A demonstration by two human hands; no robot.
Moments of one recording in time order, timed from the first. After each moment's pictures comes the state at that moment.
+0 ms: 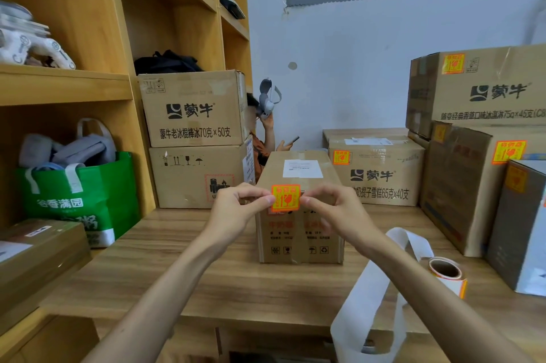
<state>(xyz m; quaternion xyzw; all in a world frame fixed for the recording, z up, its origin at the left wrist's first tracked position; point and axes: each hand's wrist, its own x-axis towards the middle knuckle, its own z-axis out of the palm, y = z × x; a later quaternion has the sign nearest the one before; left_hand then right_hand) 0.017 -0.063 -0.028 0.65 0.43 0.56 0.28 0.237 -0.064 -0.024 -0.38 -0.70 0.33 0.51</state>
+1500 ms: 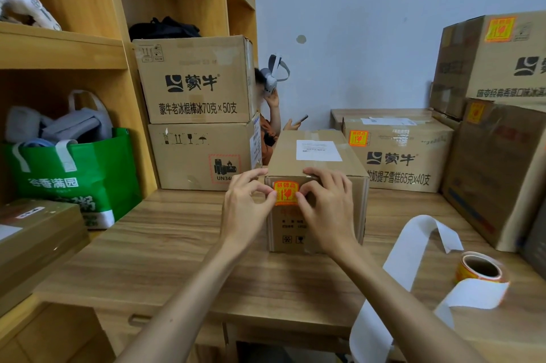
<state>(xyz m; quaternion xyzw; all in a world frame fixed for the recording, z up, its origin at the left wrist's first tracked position) 0.011 -0.008 -0.085 0.66 0.50 0.56 -0.01 0.183 0.003 -0.090 -0.45 -0.72 -0.13 0.51</state>
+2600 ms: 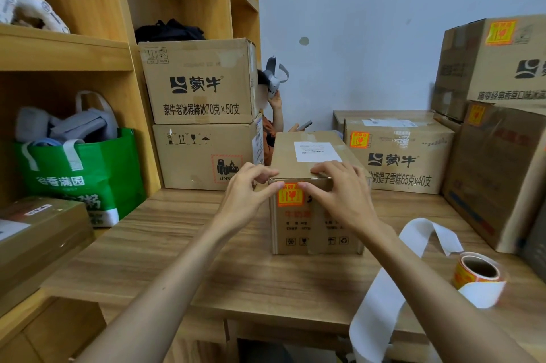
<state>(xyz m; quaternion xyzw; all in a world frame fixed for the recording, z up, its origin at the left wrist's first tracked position) -0.004 0.001 -0.063 0.72 0.48 0.49 0.12 0.218 0.018 -0.062 -0.48 -0.76 -0.08 0.44</state>
